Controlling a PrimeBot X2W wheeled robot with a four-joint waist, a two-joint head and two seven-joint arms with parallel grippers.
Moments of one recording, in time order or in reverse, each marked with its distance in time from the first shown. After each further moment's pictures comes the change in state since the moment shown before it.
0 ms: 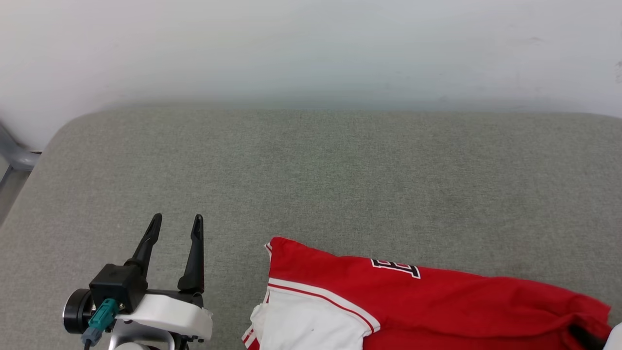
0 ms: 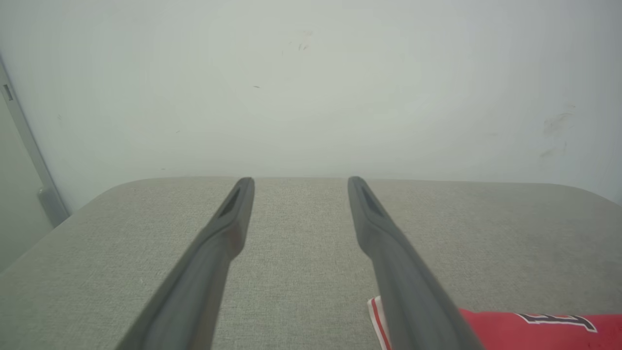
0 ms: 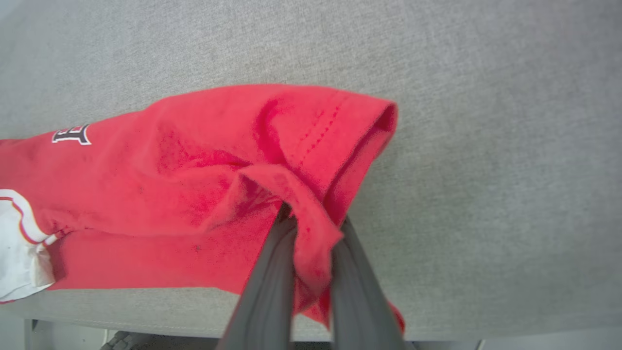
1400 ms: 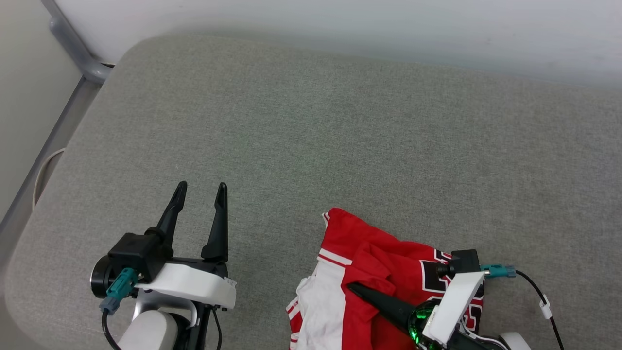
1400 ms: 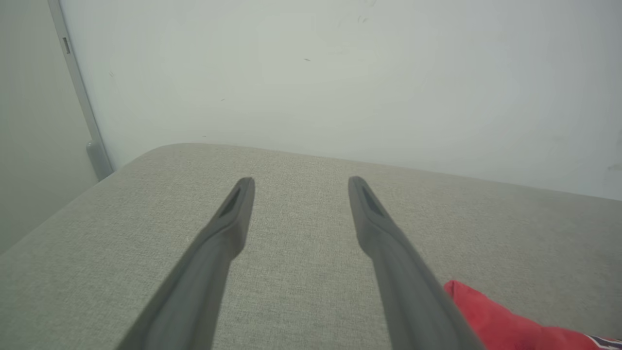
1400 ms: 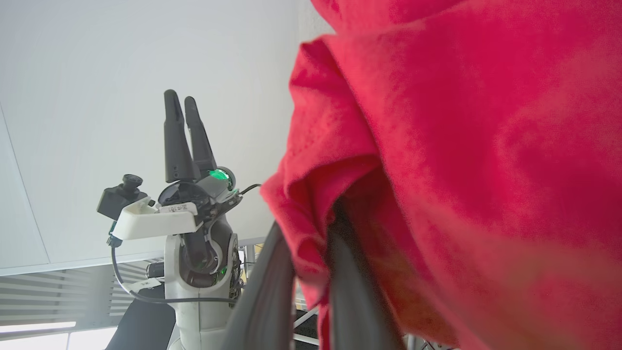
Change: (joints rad) left arm -0.115 -0.107 0.012 0.061 0.021 -0.080 -0.003; right arm -0.212 0.217 0.584 0.154 0.859 -0.001 -0.123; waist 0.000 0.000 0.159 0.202
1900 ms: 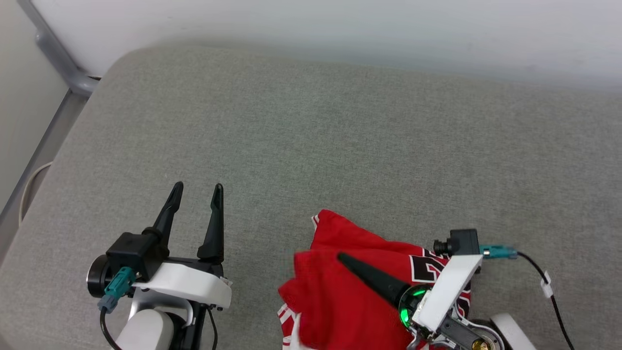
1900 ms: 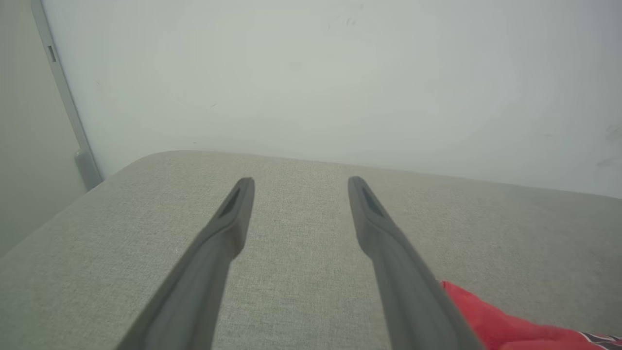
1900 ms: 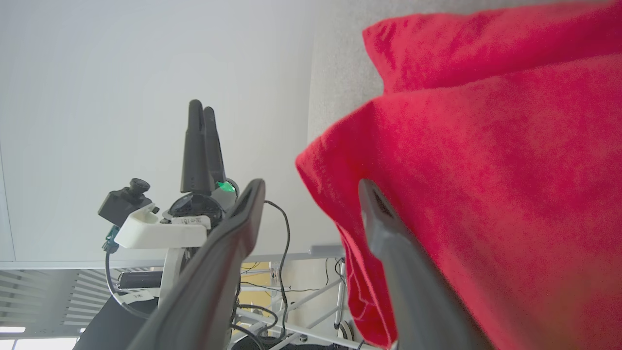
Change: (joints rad) left arm -0.001 -0.024 0.045 0.037 0.041 -0.046 0.000; right arm -0.055 -0.015 0.072 -0.032 -0.048 0.000 -0.129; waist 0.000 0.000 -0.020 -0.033
